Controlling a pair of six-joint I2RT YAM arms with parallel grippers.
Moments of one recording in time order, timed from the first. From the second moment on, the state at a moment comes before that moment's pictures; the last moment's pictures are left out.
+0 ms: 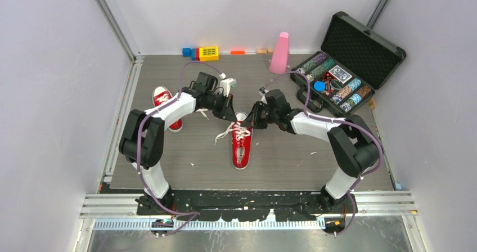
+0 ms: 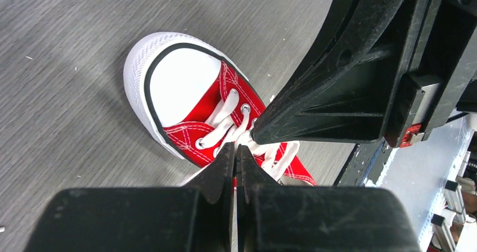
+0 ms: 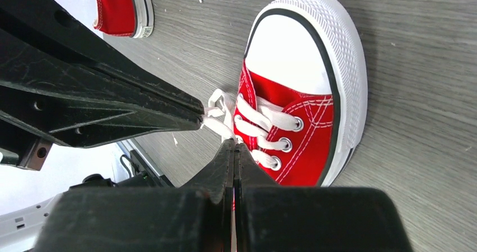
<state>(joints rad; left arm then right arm) -0.42 1.78 1.23 -0.40 0.72 -0.05 0.59 1.67 0.90 0.10 -0.38 0.82</state>
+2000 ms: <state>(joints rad) -0.42 1.78 1.23 -0.44 0.62 -0.15 0.56 1.74 1.05 -0.14 -0.49 0.63</state>
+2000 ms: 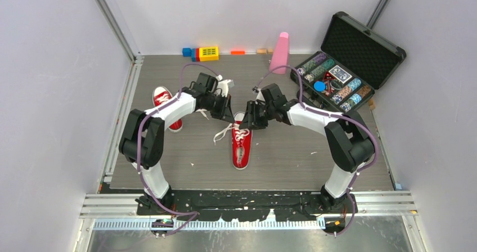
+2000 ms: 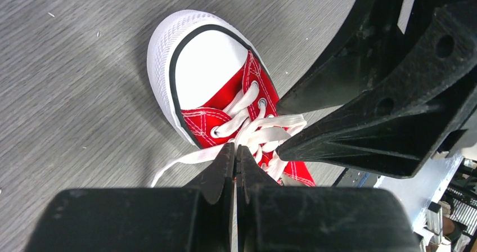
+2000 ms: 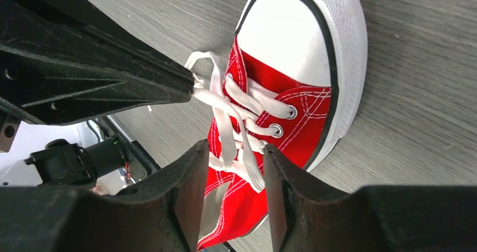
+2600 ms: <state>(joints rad) -0.42 1.75 1.23 -0.47 0.58 -0.15 0.63 1.74 1.16 -0.34 -0.35 0.49</state>
